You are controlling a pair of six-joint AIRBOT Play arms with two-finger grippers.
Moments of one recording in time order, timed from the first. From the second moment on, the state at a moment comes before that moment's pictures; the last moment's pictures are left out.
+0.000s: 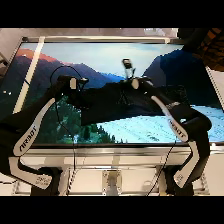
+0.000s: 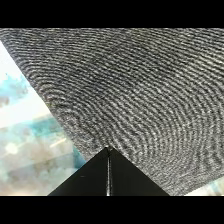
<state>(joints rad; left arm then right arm) -0.33 -1.63 1.36 1.47 -1.27 -1.54 0.33 -1.88 1.57 -1.44 0.60 1.62</state>
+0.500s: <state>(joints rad) -0.33 -1.63 1.36 1.46 -1.27 -1.54 0.30 -1.88 1.67 -1.35 0.93 1.39</state>
